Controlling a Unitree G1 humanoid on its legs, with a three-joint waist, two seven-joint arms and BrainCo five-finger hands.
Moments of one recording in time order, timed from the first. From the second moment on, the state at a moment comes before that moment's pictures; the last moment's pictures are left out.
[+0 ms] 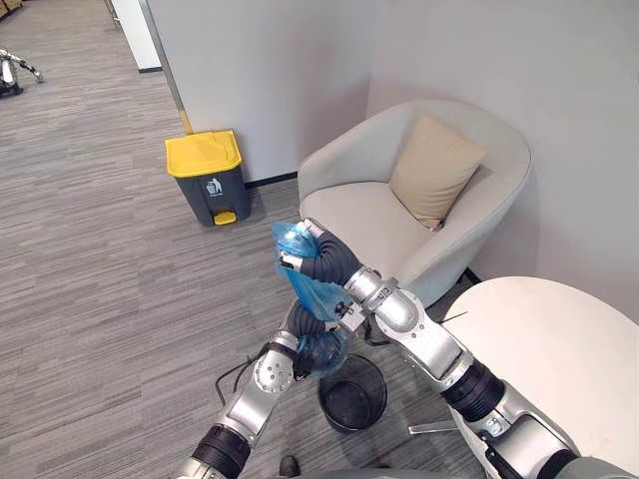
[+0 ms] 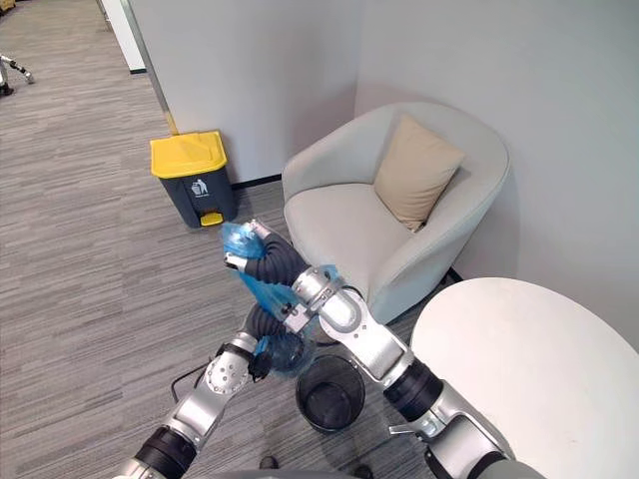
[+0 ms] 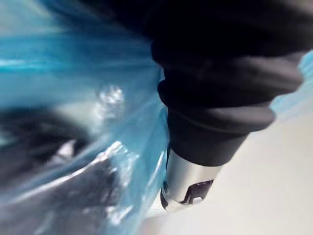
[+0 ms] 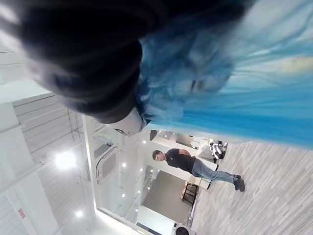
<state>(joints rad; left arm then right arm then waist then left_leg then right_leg) -0.08 0.16 -0.40 0.31 0.20 -0.16 0.15 -0.46 -0.21 0.64 -0.06 0.21 -0.11 0.02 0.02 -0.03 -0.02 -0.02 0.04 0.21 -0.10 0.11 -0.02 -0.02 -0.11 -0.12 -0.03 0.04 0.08</state>
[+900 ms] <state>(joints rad) -0.02 0.16 -0.27 0.31 0.08 -0.12 0.18 -0.36 -0.17 0.62 -0.06 0.07 -0.15 0.04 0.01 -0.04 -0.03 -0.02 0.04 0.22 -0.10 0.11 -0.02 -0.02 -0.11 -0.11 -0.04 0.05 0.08</state>
